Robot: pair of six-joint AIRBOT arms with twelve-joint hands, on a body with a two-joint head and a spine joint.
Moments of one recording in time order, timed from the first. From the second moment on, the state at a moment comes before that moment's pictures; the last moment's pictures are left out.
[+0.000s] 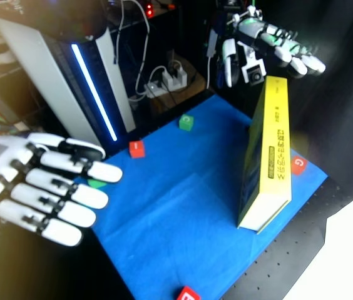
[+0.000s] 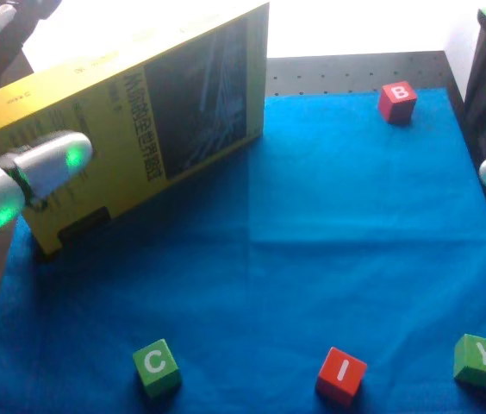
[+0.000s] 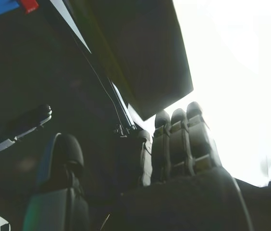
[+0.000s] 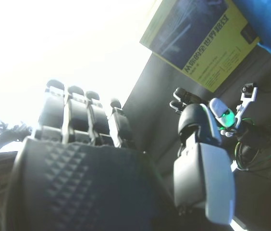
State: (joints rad) left arm 1.13 -0.78 0.82 -0.33 -1.47 1.18; right arm -1.13 -0.73 0.79 0.27 1.30 -1.07
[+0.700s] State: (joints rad) left arm 1.13 -0.79 0.84 -0.37 -1.45 1.18; right arm -1.13 -0.73 0.79 0.27 1.30 -1.07
